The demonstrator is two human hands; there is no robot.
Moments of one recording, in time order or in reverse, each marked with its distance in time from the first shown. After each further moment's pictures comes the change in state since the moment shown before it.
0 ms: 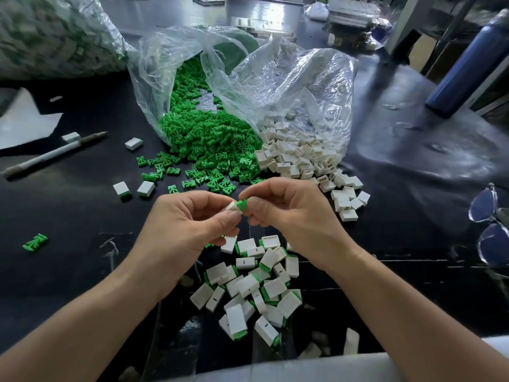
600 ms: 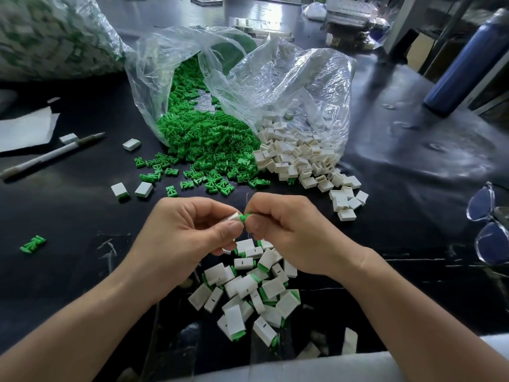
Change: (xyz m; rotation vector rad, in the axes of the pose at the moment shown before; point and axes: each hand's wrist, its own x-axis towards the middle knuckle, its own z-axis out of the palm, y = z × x) left_hand -0.005 -0.001 -0.004 0.084 -0.087 0.086; right_hand -0.007 -0.007 -0.003 -0.445 -0.175 -0.090
